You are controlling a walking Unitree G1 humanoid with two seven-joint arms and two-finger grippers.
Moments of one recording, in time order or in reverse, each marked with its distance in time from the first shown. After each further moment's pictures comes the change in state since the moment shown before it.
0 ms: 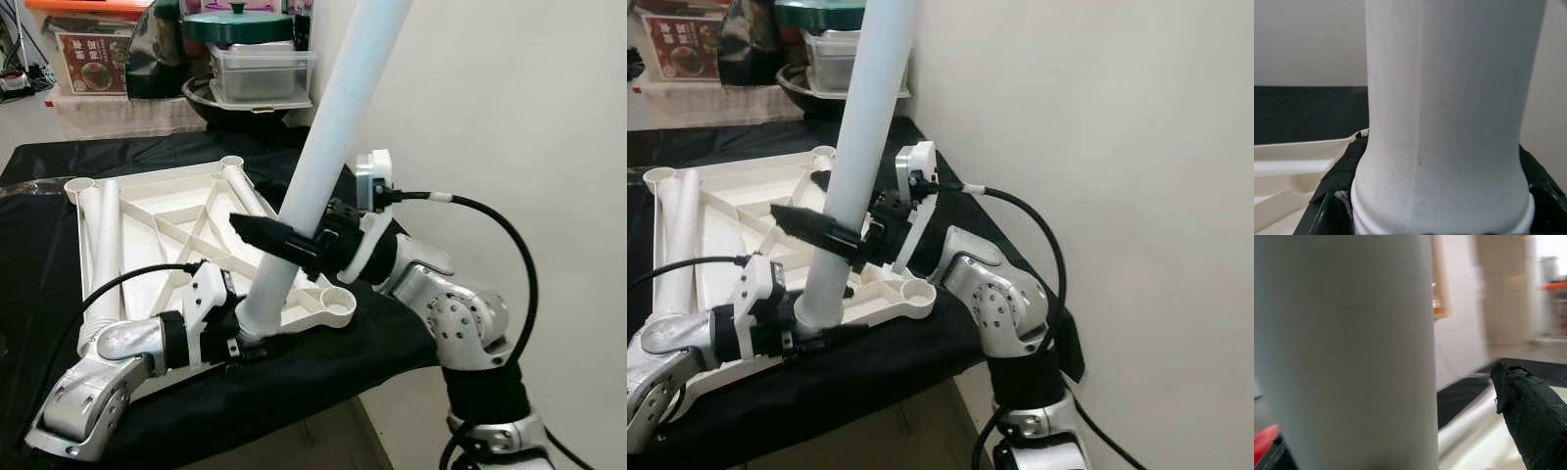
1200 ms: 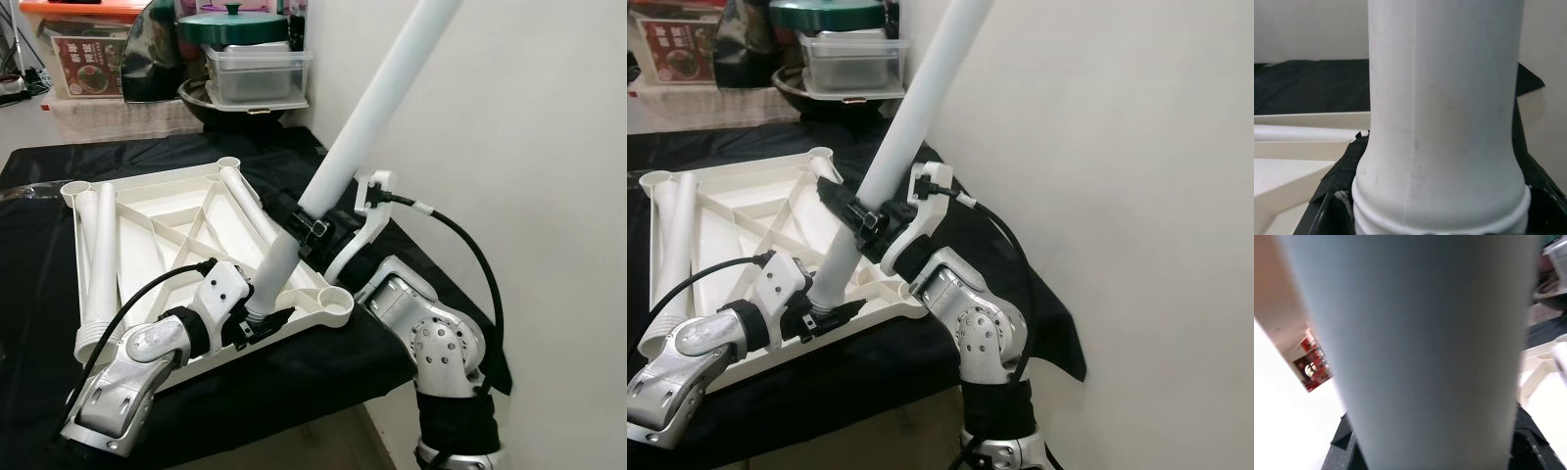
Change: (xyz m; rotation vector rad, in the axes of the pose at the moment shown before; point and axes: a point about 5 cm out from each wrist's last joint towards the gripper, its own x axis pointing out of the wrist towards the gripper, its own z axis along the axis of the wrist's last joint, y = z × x) left arm 0.015 0.006 -0.022 0.077 0.091 0.166; right arm -0.006 -0.006 -0.025 0.240 -0.108 -0.329
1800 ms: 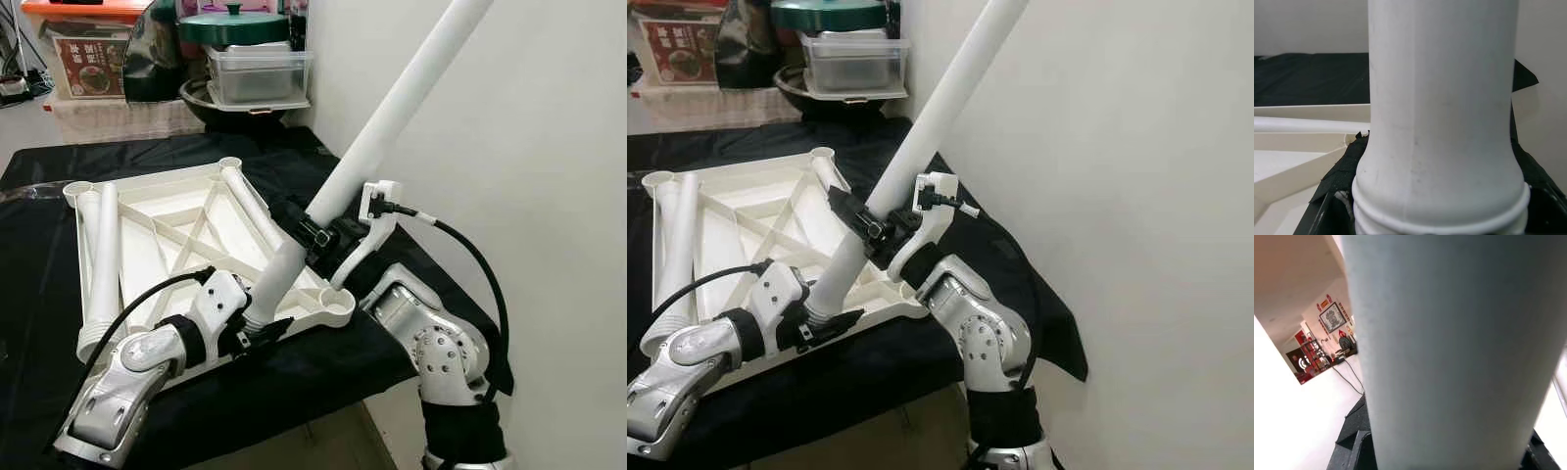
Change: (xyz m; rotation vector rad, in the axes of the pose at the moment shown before) left arm -0.005 -0.007 -0.002 -0.022 0.016 -0.007; right arm -0.003 -0.003 0.000 -0.075 0.013 0.018
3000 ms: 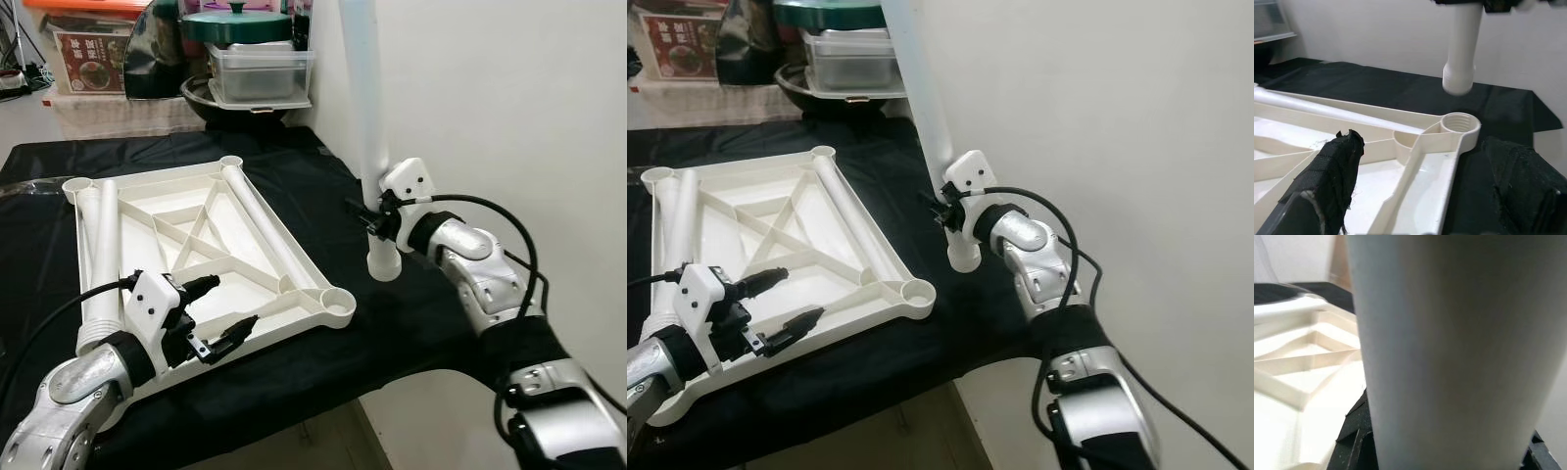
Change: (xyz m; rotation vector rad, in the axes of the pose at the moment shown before) left arm -0.059 0.012 0.006 -0.115 -0.109 0.262; right arm -0.009 -0.094 0.034 -0.867 0.191 -0.178
